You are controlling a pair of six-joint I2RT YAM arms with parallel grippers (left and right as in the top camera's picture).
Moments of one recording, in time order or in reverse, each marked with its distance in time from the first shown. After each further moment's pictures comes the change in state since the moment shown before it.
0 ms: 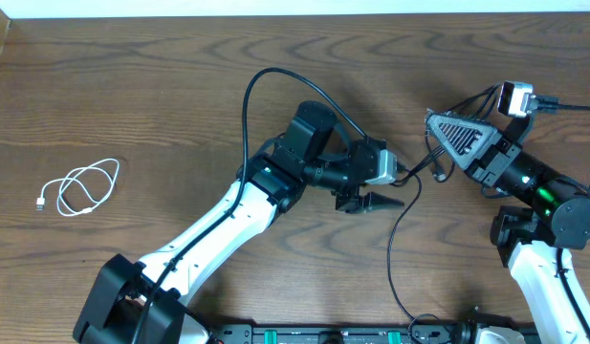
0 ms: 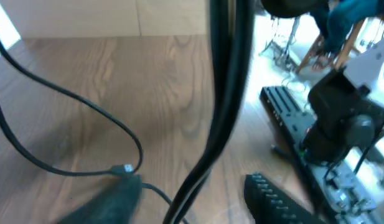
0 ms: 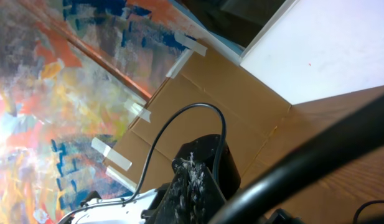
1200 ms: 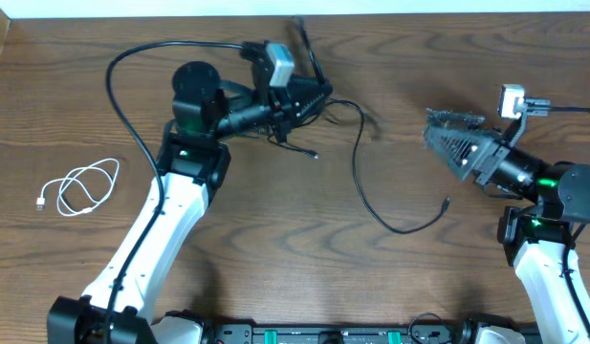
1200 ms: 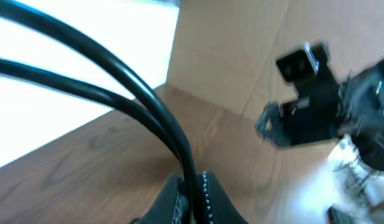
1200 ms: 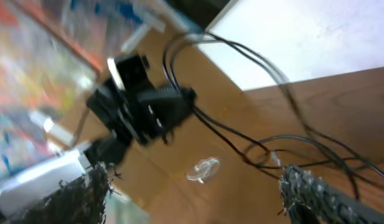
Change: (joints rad) left arm 0.392 -0.133 -0.001 0.372 -0.022 -0.698; right arm -0.061 0.002 0.004 -0.344 -0.120 -0.461
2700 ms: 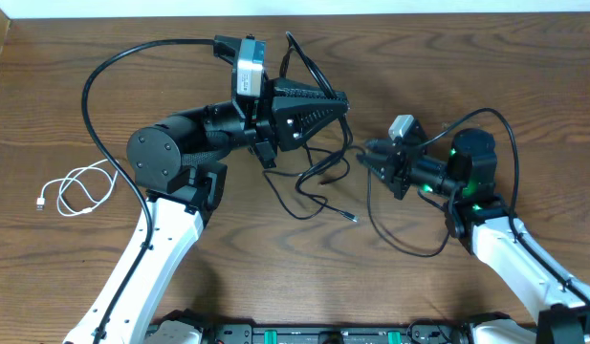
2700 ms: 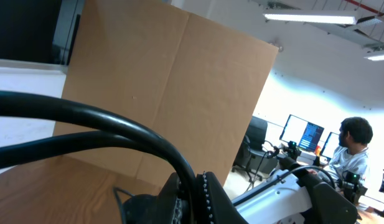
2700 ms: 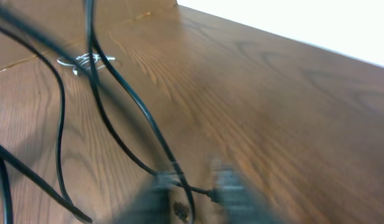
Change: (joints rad) left arm -0.060 -0.135 -0.001 0.629 0.137 -0.770; right arm 0.354 0.216 0.004 -0.568 0.403 -1.278
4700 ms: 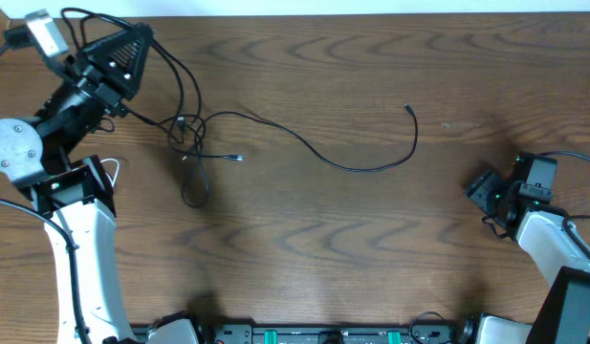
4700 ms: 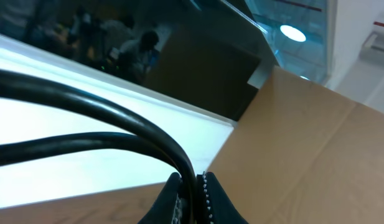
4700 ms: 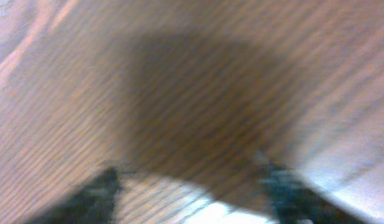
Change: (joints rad) left arm 0.688 0.000 0.000 -0.165 -0.005 -0.052; right arm -0.465 0.084 0.002 -0.586 0.734 0.599
